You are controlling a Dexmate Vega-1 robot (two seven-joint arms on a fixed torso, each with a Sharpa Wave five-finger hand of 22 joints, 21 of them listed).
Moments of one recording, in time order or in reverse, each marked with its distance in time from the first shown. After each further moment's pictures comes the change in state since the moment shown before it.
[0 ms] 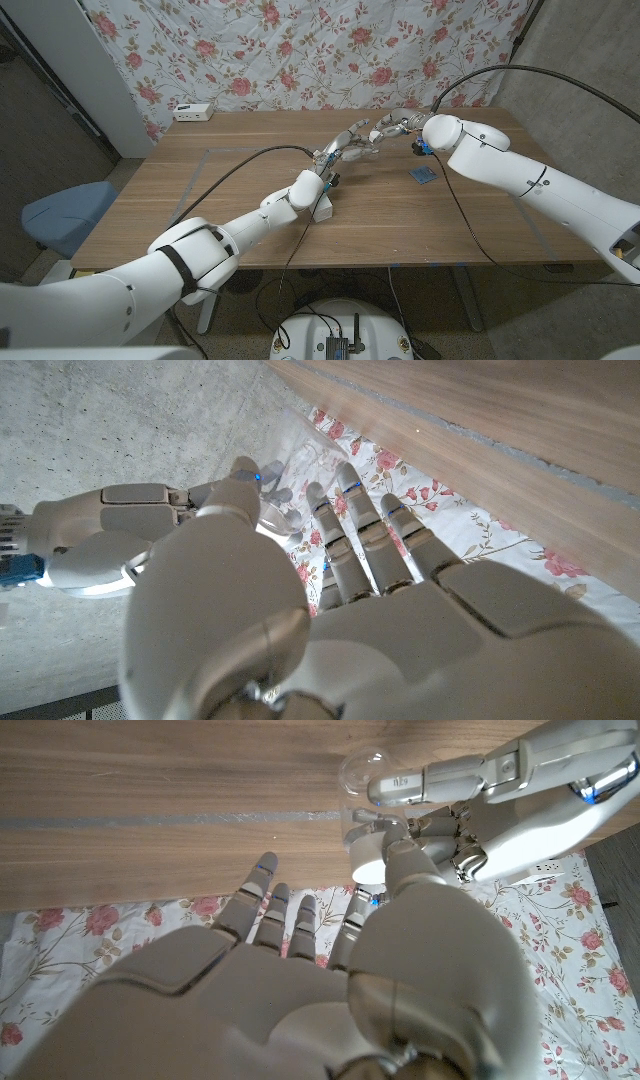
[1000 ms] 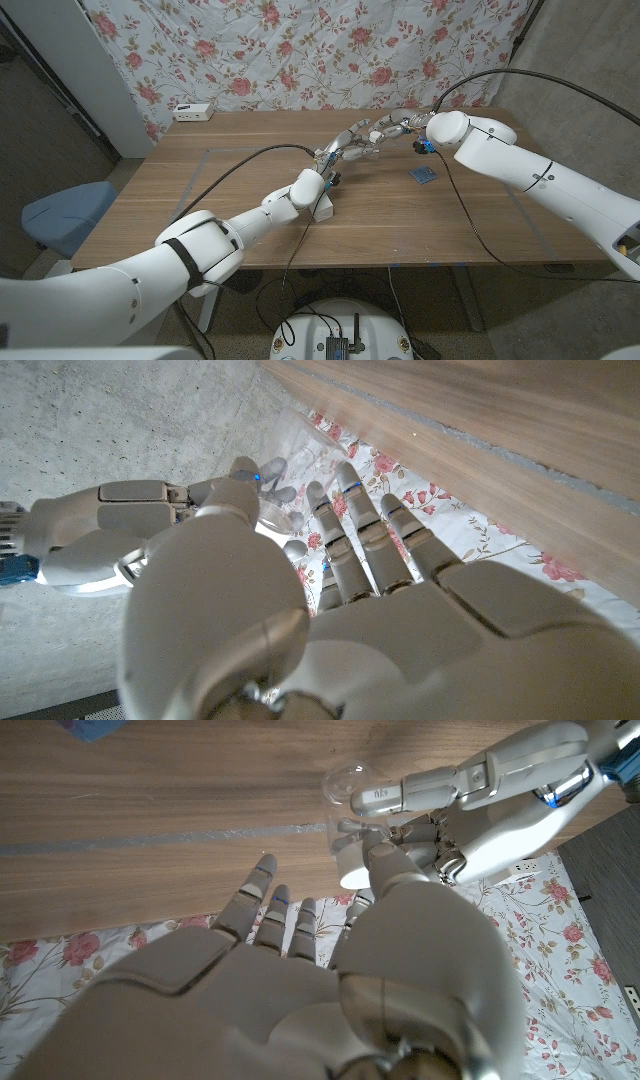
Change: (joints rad) left arm -0.036 -0.033 0.019 0.083 -0.014 -0.024 -0.001; left_hand -0.008 -0.008 0.011 -0.002 0.000 0.000 0.000 0.000 0.000 0.000 0.000 0.001 0.001 0.002 0.002 0.000 0.000 0.000 0.000 0.000 0.000; right arm -0.001 -0.009 0.034 0.044 0.075 0.076 0.043; right_hand 0.049 -0.035 0.021 0.002 0.009 -0.093 -0.006 -0.066 -0.015 -0.040 0.019 -0.003 0.000 -0.027 0.016 -0.004 0.001 -0.015 0.004 0.000 0.000
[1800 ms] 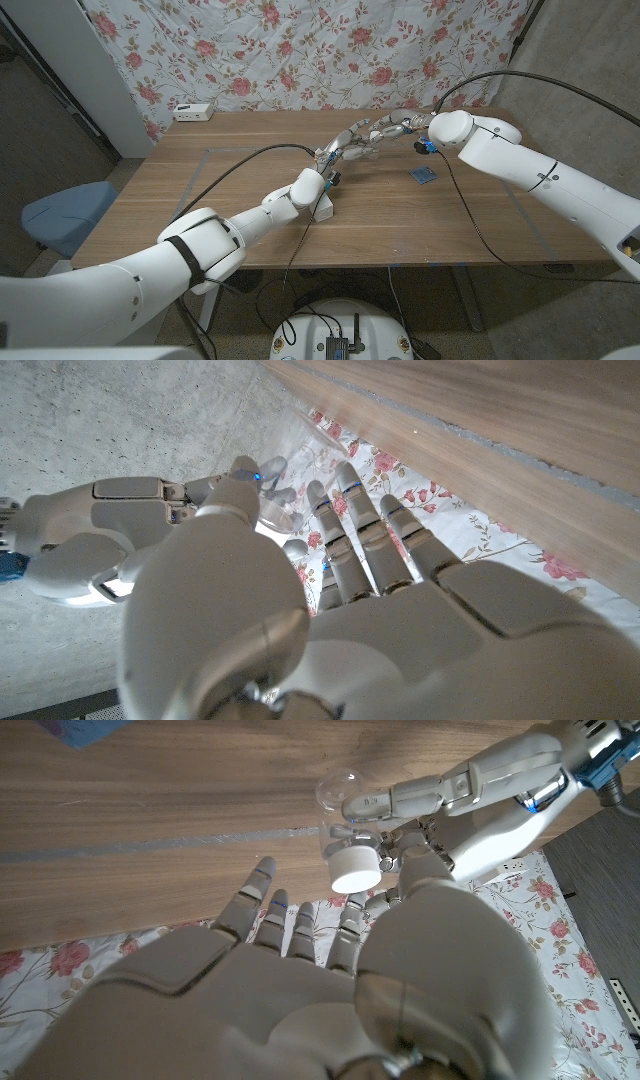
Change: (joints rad) left arm -0.006 -0.003 0.009 0.012 -0.006 -0.010 0.007; left_hand 0.005 0.004 0.000 0.000 0.000 0.006 -0.006 0.000 0.000 0.006 0.006 -0.004 -0.001 0.000 0.000 0.000 0.000 -0.006 -0.005 0.000 0.000; right arm -0.013 -0.012 0.019 -0.003 0.026 0.032 0.008; right_hand -0.153 -0.084 -0.099 0.064 -0.025 -0.086 0.087 -0.059 -0.009 -0.034 0.027 0.000 0.000 -0.025 0.030 -0.004 -0.001 -0.009 0.027 0.000 0.000
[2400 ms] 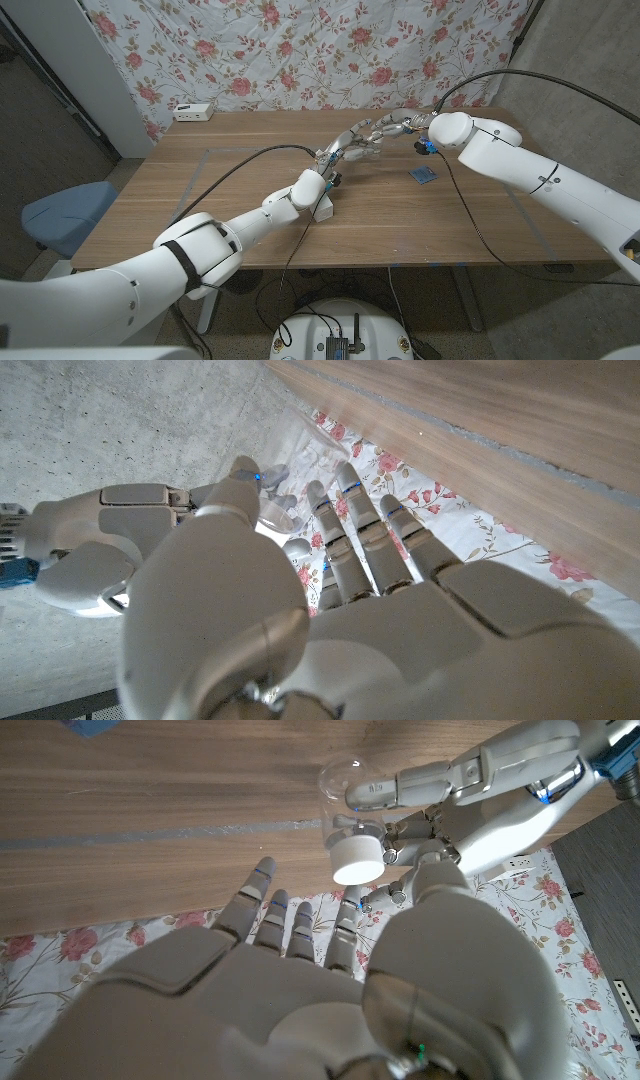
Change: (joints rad) left arm 0.027 0.023 -0.005 -0.070 0.012 0.029 0.003; left_hand 0.000 0.000 0.005 0.004 -0.005 0.002 -0.002 0.000 0.000 0.000 0.000 0.004 0.002 0.000 0.000 0.000 0.000 0.000 0.000 0.000 0.000; right arm -0.008 -0.006 -0.007 -0.029 -0.030 -0.031 -0.027; right_hand -0.063 -0.029 -0.032 0.015 0.000 -0.006 0.049 -0.007 0.003 -0.003 0.014 0.004 0.000 0.000 0.003 0.000 0.003 -0.003 0.003 0.000 0.005
